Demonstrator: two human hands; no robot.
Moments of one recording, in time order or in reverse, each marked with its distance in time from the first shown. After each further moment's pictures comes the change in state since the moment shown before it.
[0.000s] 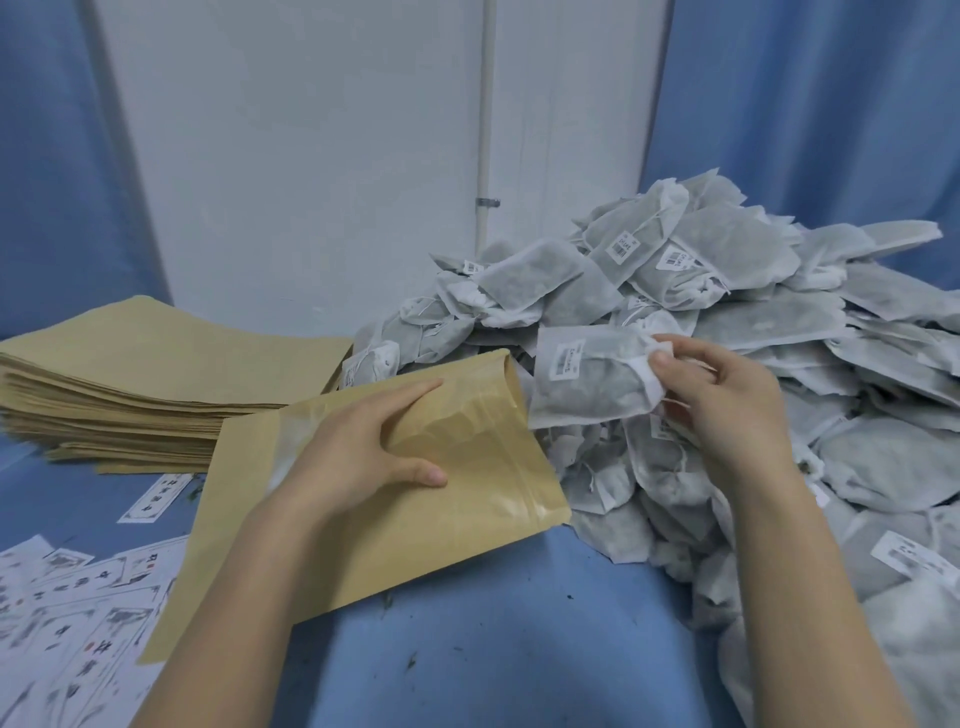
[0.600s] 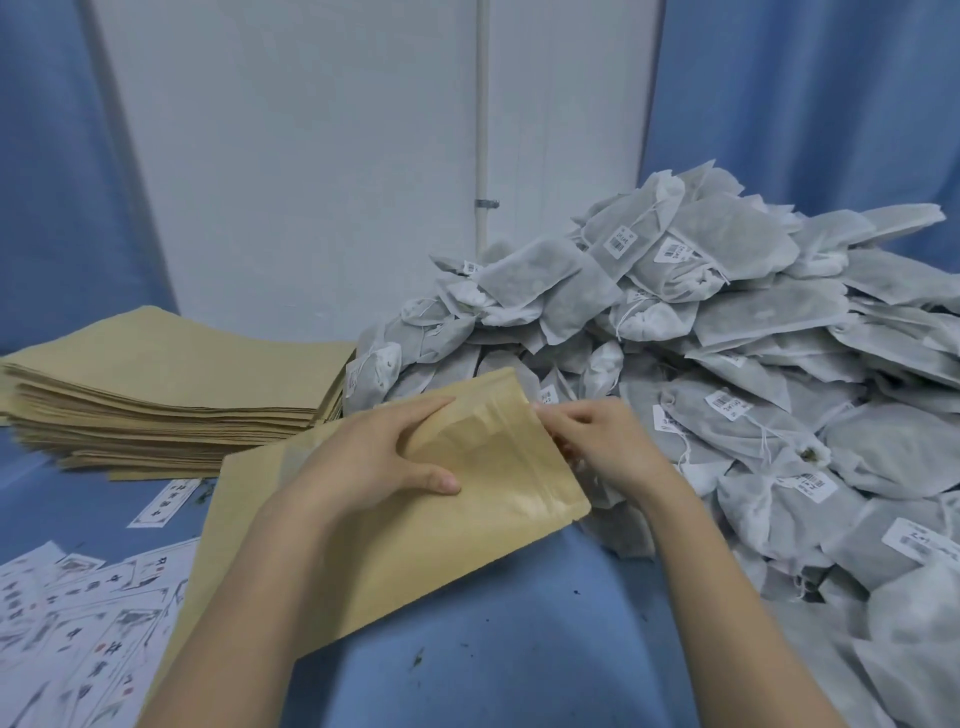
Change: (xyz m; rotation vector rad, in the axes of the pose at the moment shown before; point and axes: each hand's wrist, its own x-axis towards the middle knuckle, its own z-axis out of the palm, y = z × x) left_hand 0.000 0.011 0.001 0.096 -0.135 0.001; right_hand -0.010 0.044 0.049 -0.449 -0.422 0.086
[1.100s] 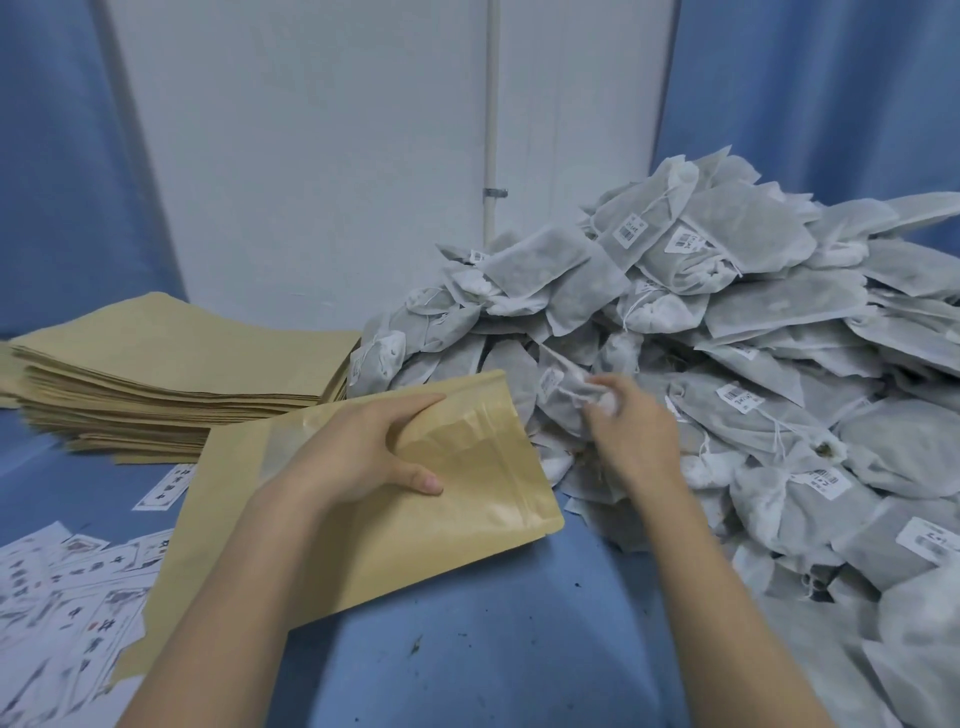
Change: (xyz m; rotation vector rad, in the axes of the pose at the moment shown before) left_hand -0.001 -0.011 0.000 0.043 -0.002 0.003; right_hand 0.014 0.031 -0.001 -0.382 0.454 0.005
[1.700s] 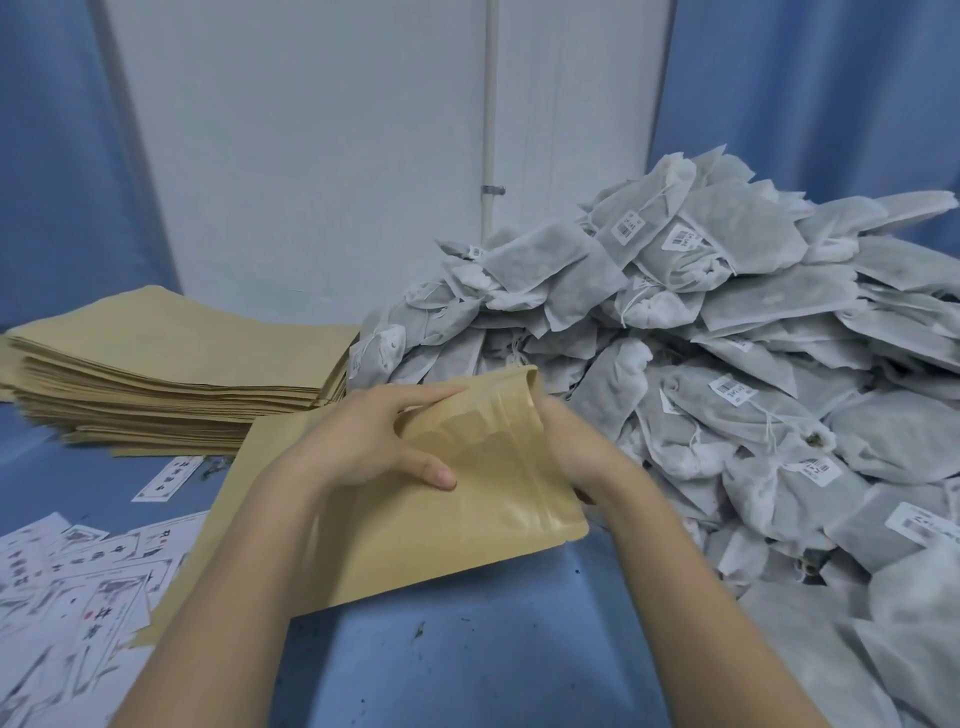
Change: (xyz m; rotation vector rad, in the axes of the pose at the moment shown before) left_hand -0.004 0.013 -0.006 -0.060 -0.063 -0.049; right_hand -0.029 -0.051 -0.004 0.216 -0.728 -0.094
